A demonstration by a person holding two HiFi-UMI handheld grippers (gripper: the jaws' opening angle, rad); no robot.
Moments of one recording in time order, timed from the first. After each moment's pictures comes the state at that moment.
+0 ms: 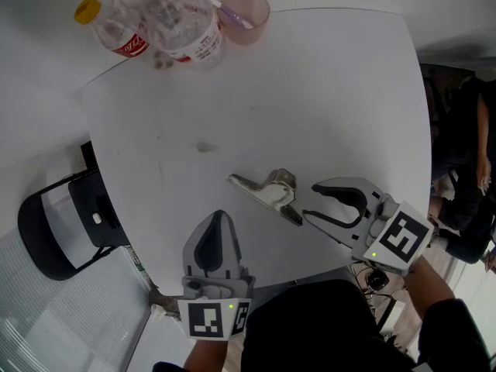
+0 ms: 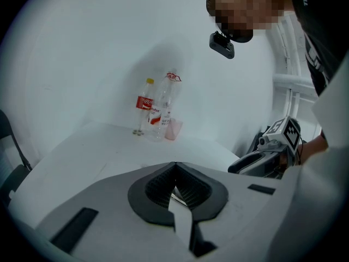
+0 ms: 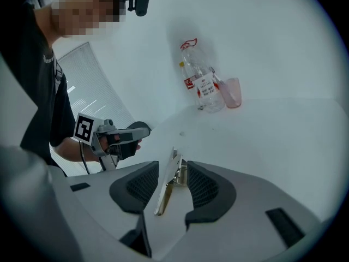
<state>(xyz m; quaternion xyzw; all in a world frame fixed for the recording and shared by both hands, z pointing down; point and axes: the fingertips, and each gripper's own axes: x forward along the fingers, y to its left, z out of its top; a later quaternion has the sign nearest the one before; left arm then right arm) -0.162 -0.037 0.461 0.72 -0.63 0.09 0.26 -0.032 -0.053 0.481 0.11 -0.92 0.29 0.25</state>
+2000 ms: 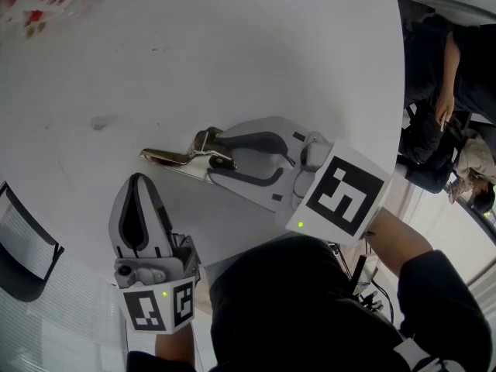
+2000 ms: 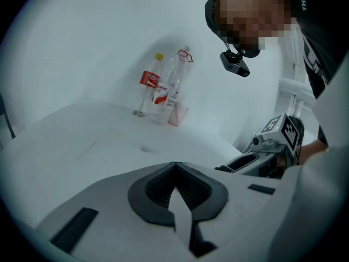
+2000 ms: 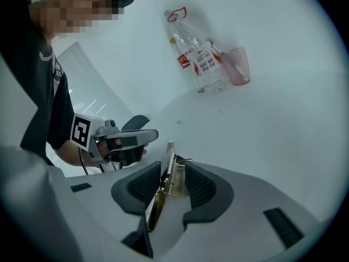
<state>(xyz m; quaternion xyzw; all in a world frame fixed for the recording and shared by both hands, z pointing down) -0.162 -0.052 0.524 0.71 -0.61 0.09 0.33 -0.071 -0.056 0.535 0.07 -0.90 0.33 0.29</state>
